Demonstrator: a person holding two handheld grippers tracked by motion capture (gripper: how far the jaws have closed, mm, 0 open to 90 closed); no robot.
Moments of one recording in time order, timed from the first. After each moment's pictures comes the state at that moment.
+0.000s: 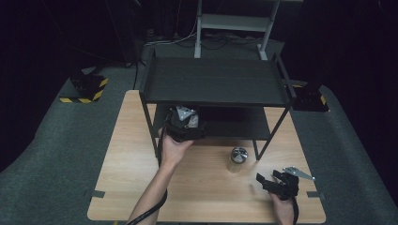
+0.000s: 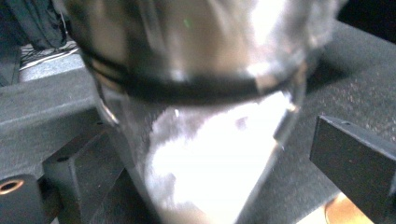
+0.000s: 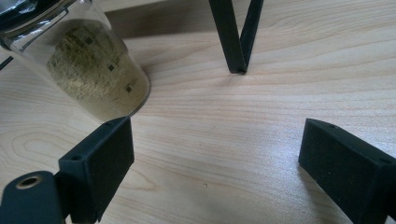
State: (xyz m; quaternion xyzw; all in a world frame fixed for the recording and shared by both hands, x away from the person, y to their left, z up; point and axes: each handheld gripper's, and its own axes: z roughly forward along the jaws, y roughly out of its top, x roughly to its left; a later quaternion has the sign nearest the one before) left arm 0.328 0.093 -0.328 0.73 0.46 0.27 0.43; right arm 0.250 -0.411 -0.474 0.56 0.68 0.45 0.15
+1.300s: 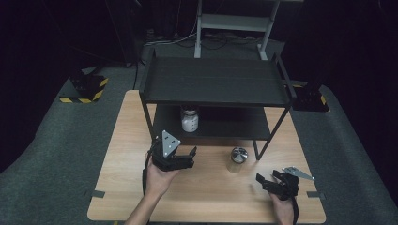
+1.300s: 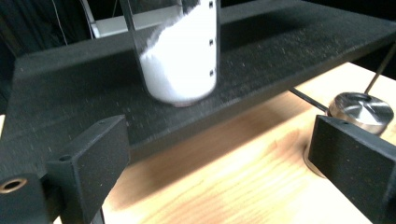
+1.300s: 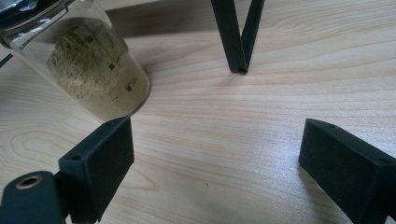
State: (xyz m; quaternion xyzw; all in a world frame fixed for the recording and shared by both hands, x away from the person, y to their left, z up) left arm 0.241 0.129 -0.365 0.73 0.42 0.29 0.46; right arm 0.250 -0.410 -0.474 0.55 0.68 0.45 0.15
